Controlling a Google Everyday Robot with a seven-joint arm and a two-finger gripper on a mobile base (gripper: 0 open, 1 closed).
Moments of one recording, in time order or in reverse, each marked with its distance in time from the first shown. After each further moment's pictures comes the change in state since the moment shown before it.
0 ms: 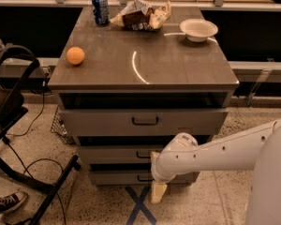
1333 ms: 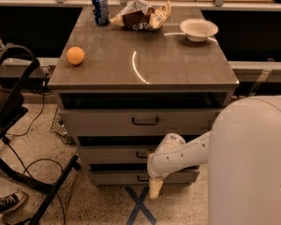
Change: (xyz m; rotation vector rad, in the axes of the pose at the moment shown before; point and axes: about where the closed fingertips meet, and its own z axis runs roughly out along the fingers) arm 0.009 -0.027 0.058 0.013 0.045 -0.042
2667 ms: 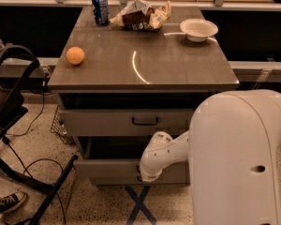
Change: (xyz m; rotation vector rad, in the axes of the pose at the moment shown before) arm -0.018 0.000 0.019 -0.065 0.047 -0.047
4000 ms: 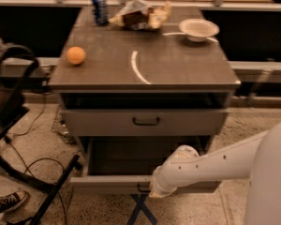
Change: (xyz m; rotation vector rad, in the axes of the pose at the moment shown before) arm 0.011 0.068 -0.043 -0.008 -0.136 0.093
